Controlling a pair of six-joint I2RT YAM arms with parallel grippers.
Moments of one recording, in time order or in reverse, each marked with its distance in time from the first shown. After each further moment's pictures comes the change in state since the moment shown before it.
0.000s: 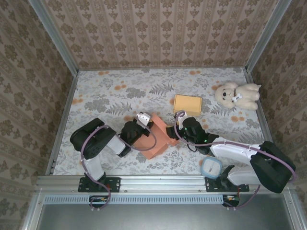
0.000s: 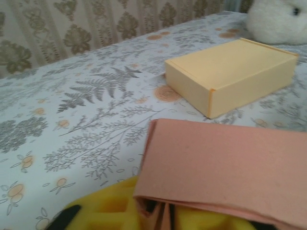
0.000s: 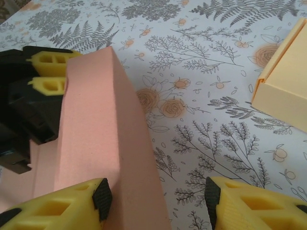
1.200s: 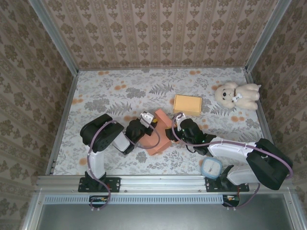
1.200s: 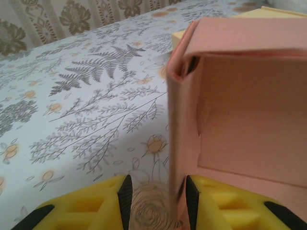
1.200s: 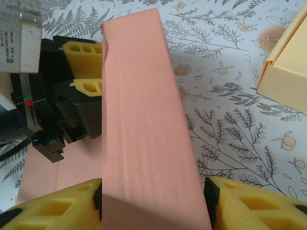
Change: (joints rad) left arm 0.008 0.144 0.086 0.004 -0.003 0.016; right arm 0.022 0.038 0.001 -0.005 0.026 0.022
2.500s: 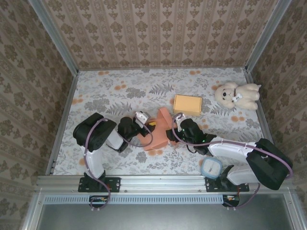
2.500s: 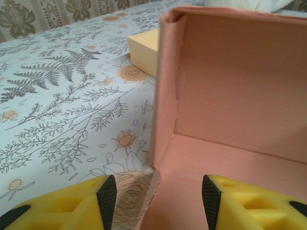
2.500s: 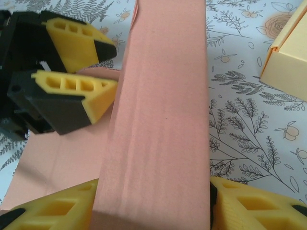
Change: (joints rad) left arm 0.181 -0.051 -0.050 -0.011 0.433 0.020; right arm -0.013 0.000 0.000 -0.030 -0.028 -0.011
